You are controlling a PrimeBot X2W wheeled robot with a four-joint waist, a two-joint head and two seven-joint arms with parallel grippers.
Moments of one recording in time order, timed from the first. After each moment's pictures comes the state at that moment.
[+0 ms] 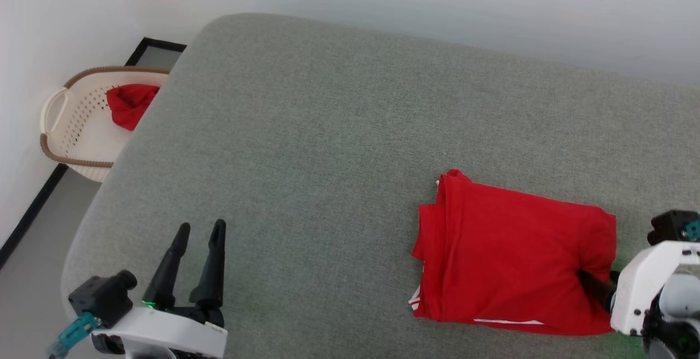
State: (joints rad) left arm -0.08 0.29 -0.15 0.14 -0.70 -0.13 -0.26; right arm -0.21 -0.30 0.00 0.27 0.53 0.13 0.71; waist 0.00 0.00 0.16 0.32
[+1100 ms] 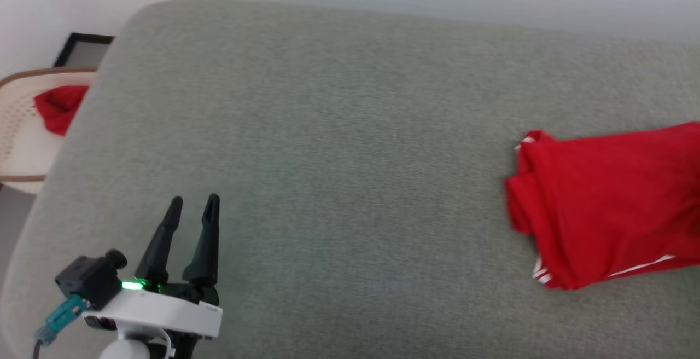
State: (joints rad) left arm -0.12 0.29 -0.14 0.11 -0.69 -0.13 -0.26; right arm -0.43 -0.54 -0.08 0.29 0.53 0.13 0.79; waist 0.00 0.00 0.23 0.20
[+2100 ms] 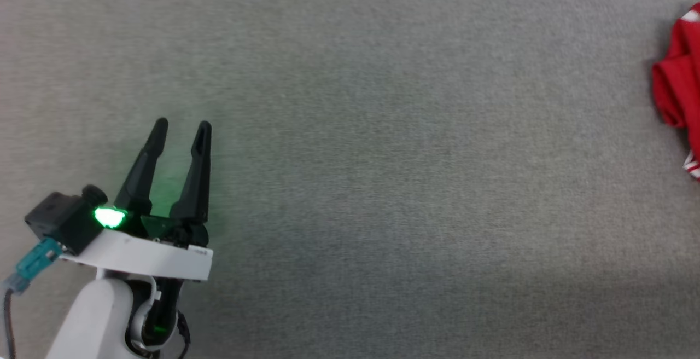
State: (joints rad) left arm -0.29 0.35 -0.16 0.04 -0.65 -0.13 -0.26; right arm -0.67 -0.87 0.01 0.44 0.43 0.13 0.53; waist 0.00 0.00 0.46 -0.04
